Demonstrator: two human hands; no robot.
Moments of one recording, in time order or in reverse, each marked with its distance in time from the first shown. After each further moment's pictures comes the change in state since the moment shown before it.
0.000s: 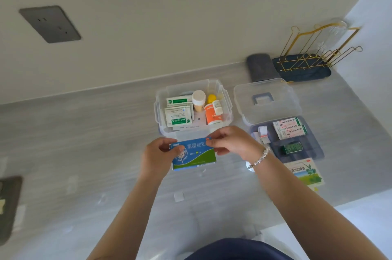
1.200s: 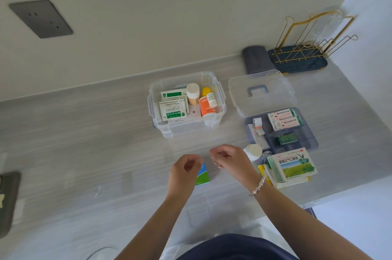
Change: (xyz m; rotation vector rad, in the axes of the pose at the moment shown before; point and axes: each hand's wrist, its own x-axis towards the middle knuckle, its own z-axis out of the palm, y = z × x) left_hand -0.052 -0.048 0.068 0.021 -0.105 0.019; right_hand -0.035 0.079 0.028 0.084 0.254 -0.110
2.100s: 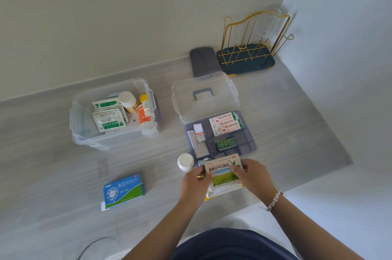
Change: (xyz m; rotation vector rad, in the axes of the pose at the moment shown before) left_hand -0.032 0.056 0.206 0.130 -0.246 -0.169; right_hand -0.016 0.095 -0.204 -0.548 0.122 0.276
